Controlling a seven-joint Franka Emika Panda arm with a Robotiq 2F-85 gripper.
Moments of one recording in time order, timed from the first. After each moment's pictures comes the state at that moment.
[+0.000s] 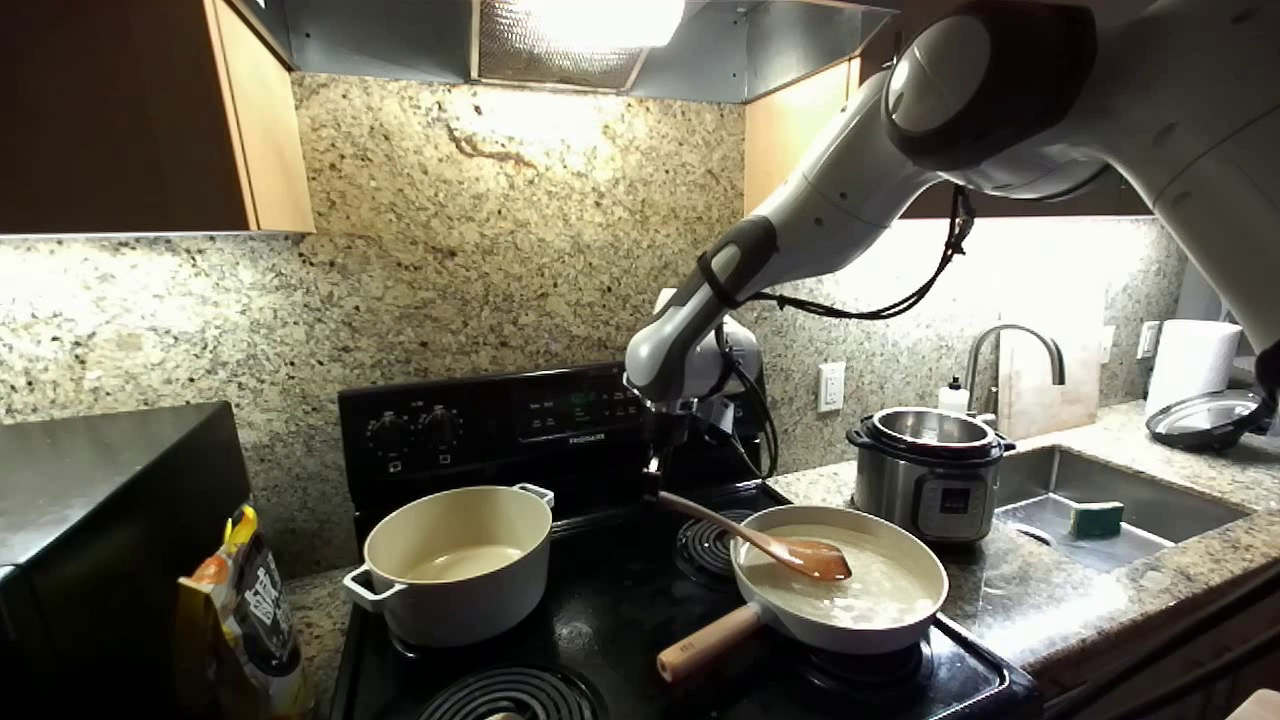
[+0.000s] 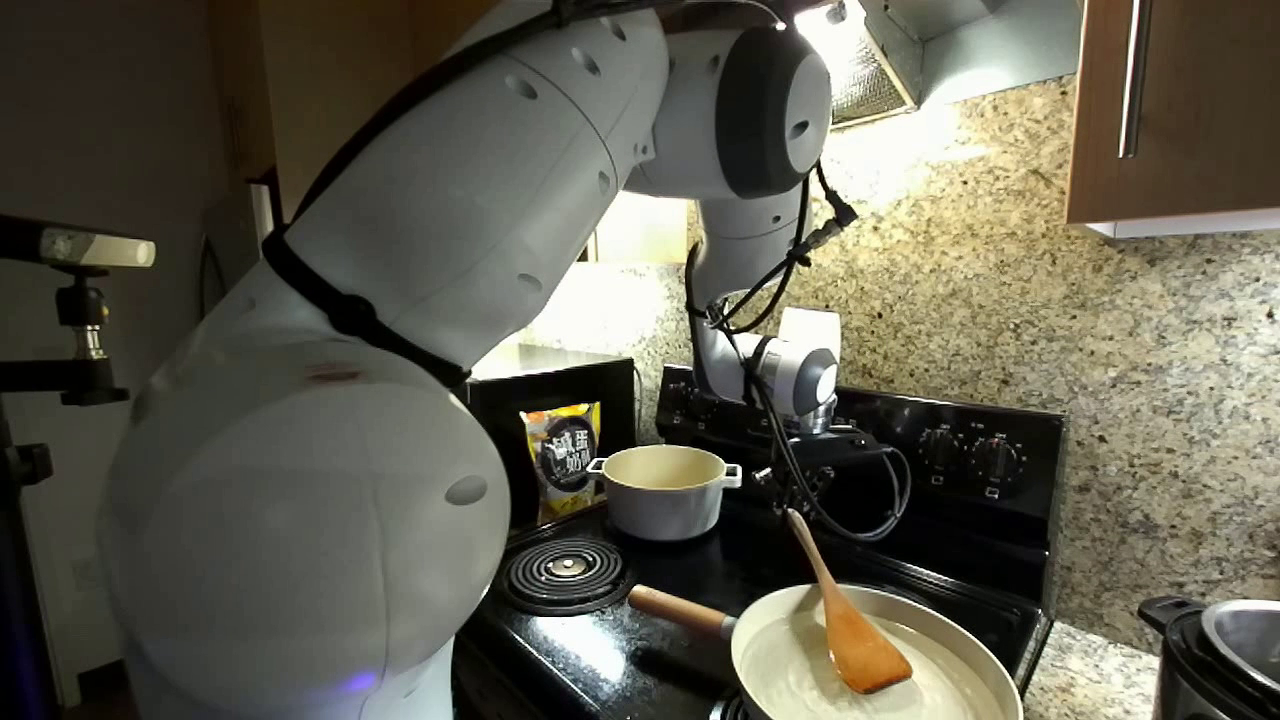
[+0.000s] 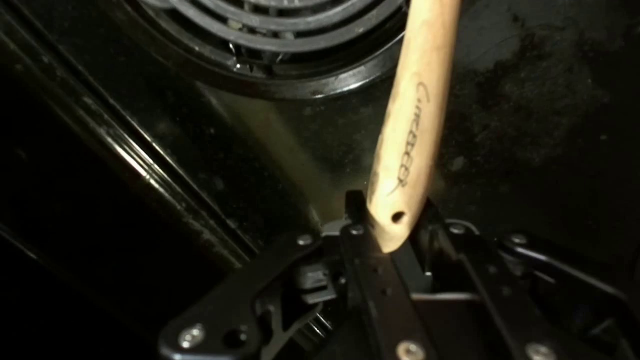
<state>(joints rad) -0.13 0.68 0.25 -1.78 -0.07 2.58 -0.80</state>
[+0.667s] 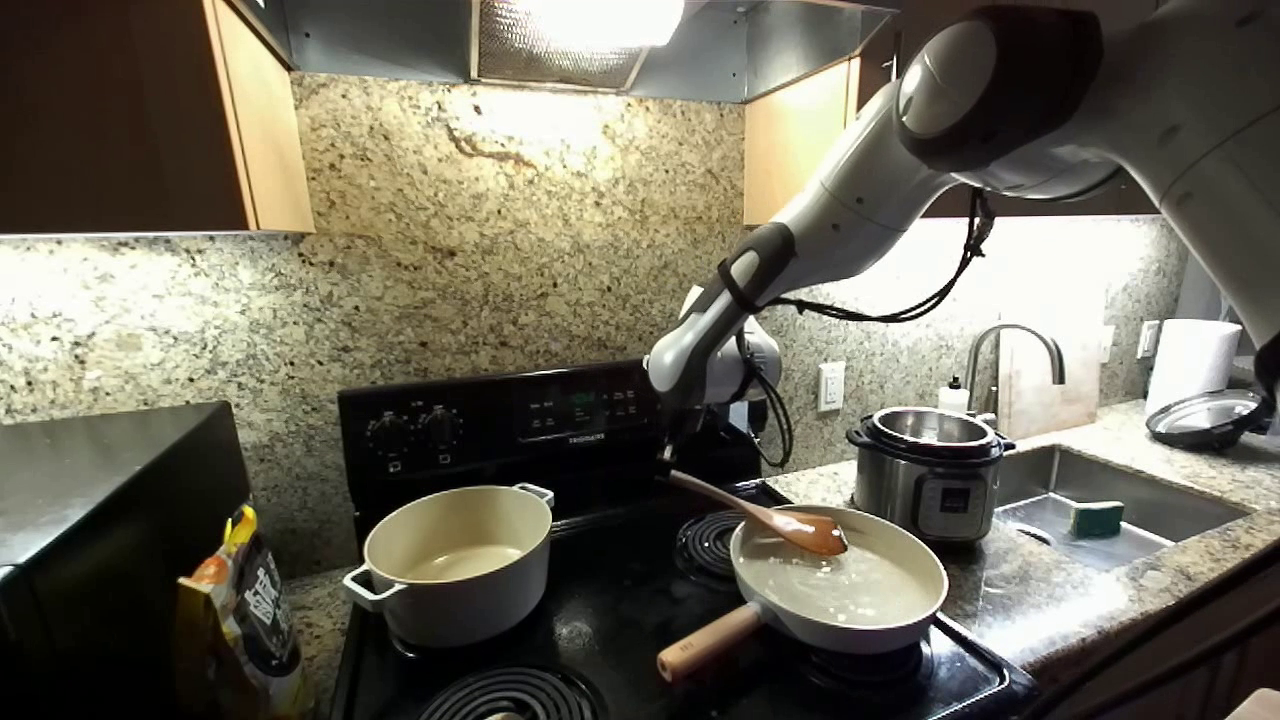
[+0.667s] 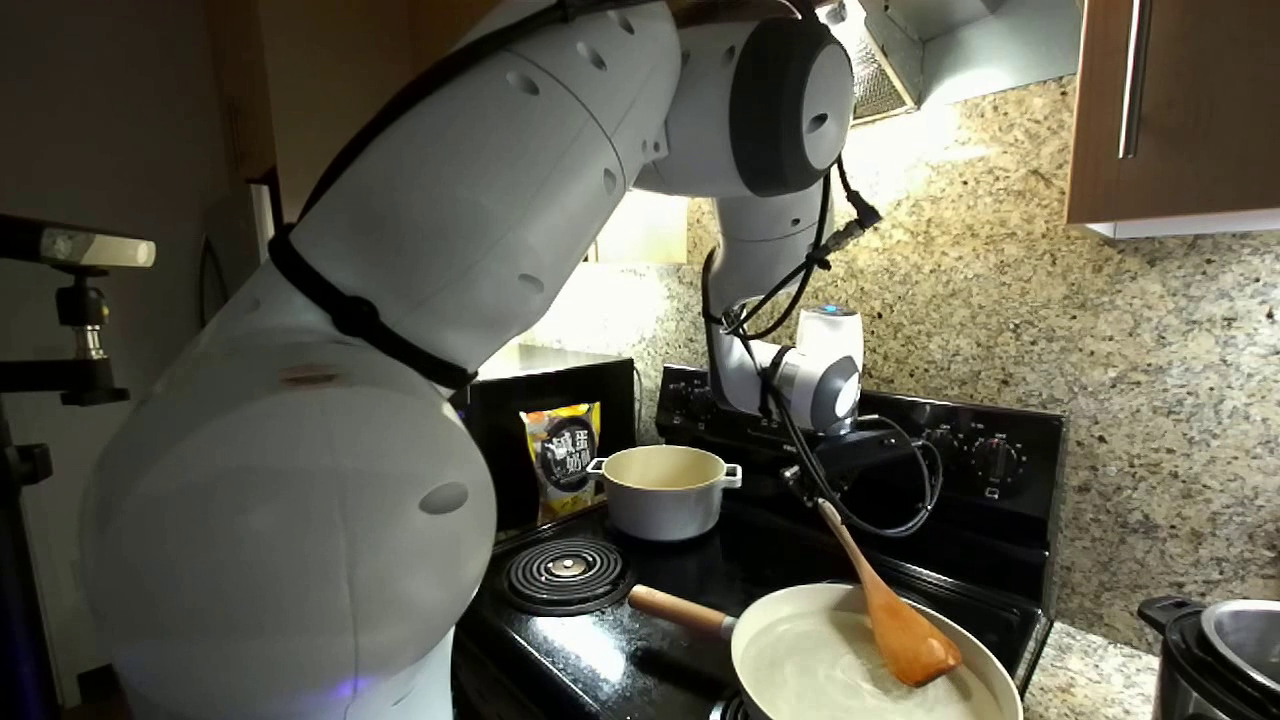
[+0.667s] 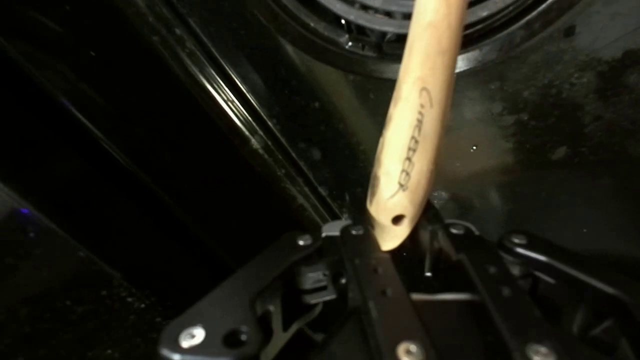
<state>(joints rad) -0.19 0.69 0.26 -1.82 -0.07 2.81 -0.88</state>
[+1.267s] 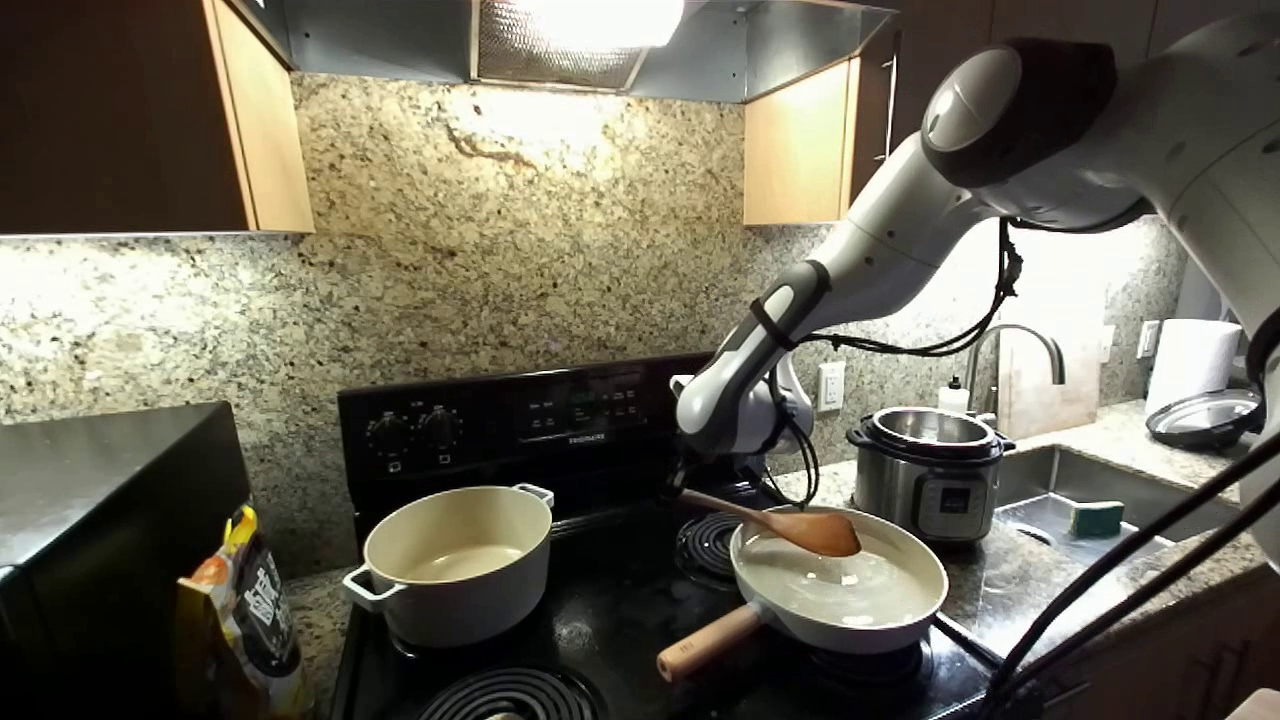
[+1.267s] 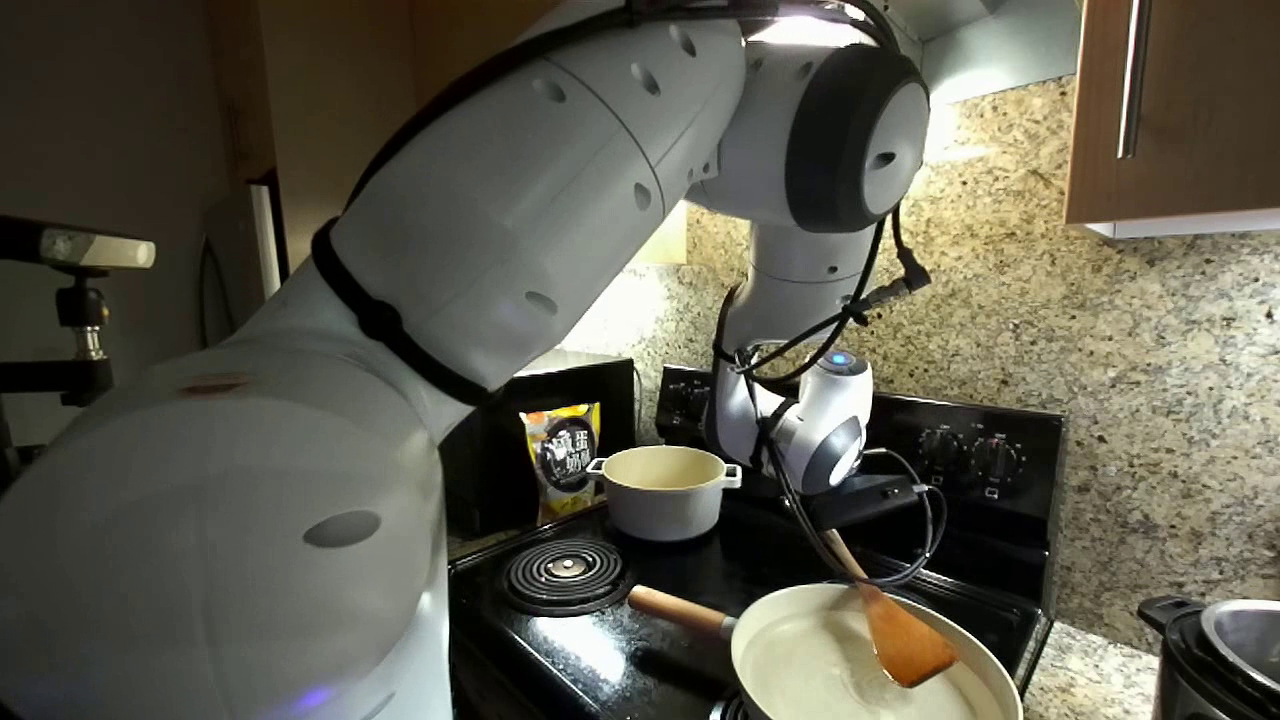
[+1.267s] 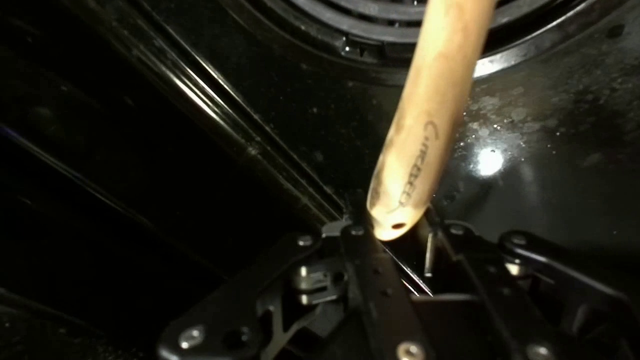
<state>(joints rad) -0.40 0.77 0.44 -1.96 -0.09 3.16 -0.92</state>
